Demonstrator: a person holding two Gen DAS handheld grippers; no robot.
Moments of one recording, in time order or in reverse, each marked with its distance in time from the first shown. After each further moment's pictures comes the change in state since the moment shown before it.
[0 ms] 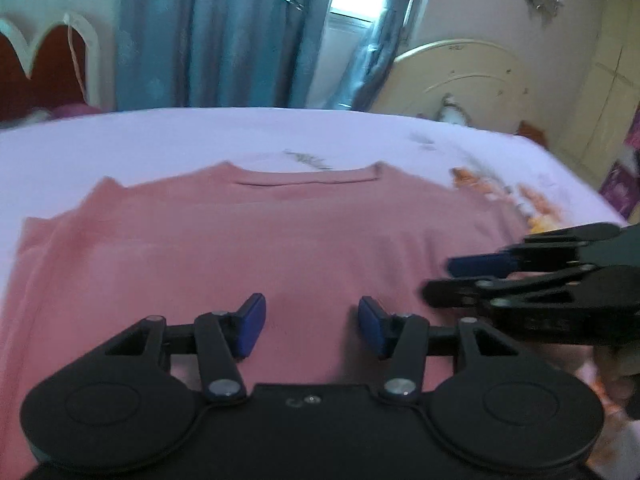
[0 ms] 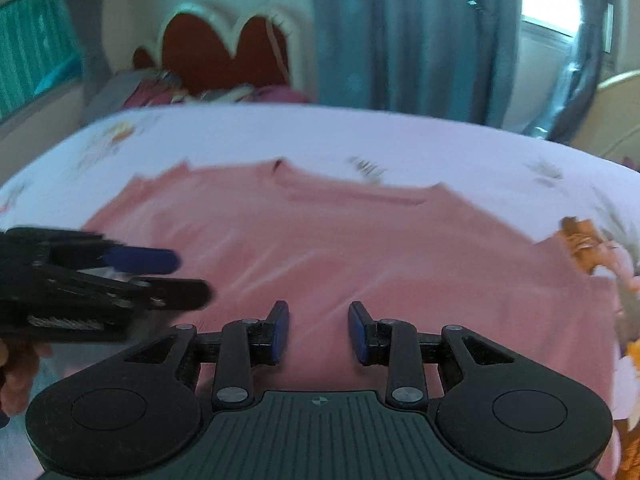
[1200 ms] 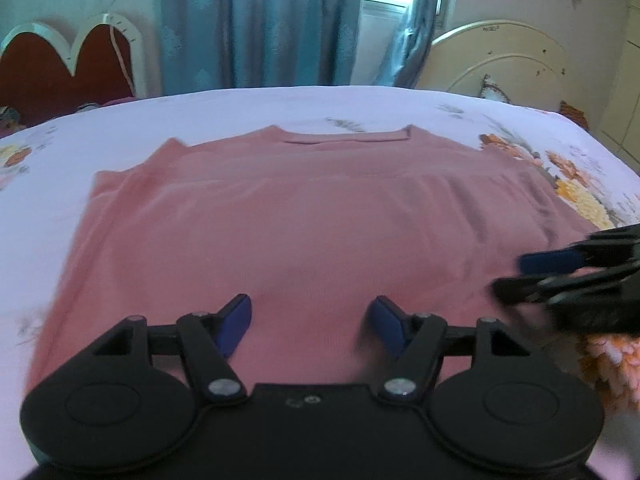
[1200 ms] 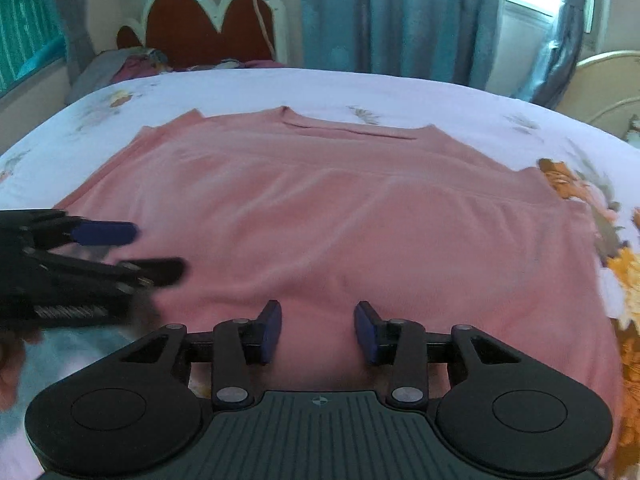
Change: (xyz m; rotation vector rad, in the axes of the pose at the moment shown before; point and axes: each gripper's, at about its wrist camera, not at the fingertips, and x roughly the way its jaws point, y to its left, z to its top) left arm -0.026 -0.014 -0.037 0.006 0.043 0.148; right arm -0.034 0.018 -0.043 0.066 0.056 -0.091
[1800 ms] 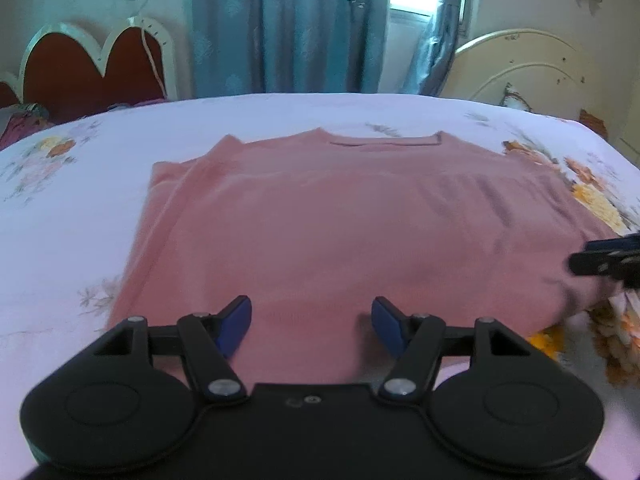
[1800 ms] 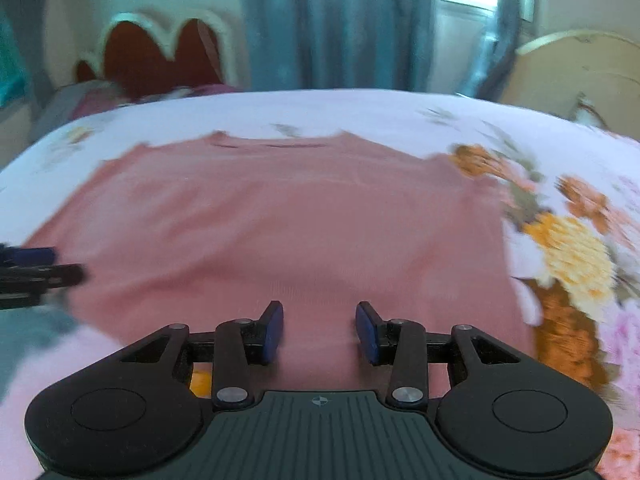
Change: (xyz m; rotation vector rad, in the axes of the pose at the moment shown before) left arm -0.032 0.014 -0.016 -0.016 -0.024 0.055; right arm -0.046 -0.008 -0.016 0.061 -0.055 -0.016
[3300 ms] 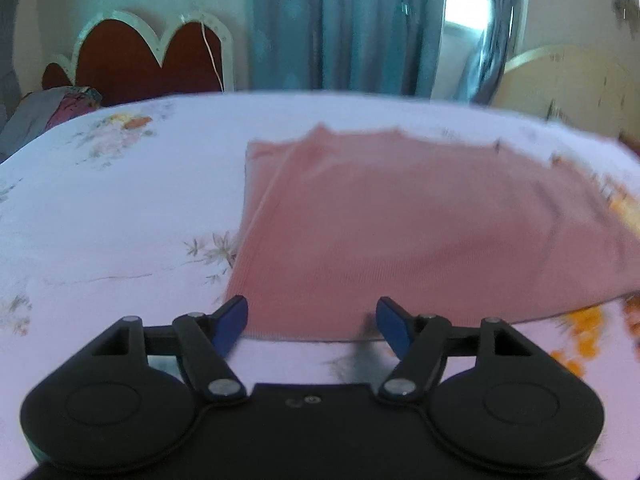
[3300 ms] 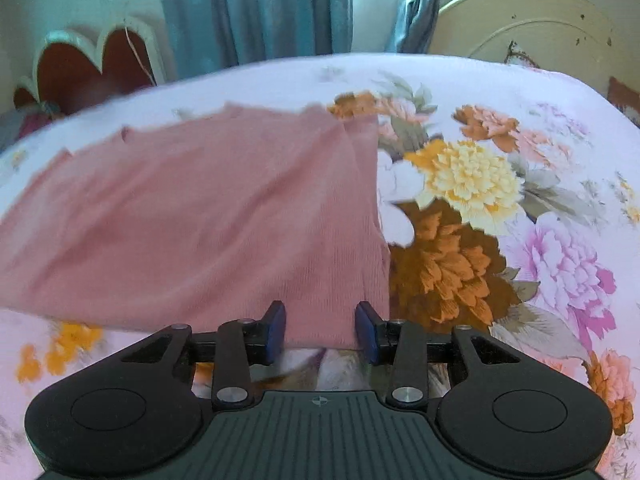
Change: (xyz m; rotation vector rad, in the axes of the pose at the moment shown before) left arm -0.046 0.056 -0.035 -0.118 -0.037 0.109; right arm -0.035 -0.096 -0.038 0.206 0.007 -0.148
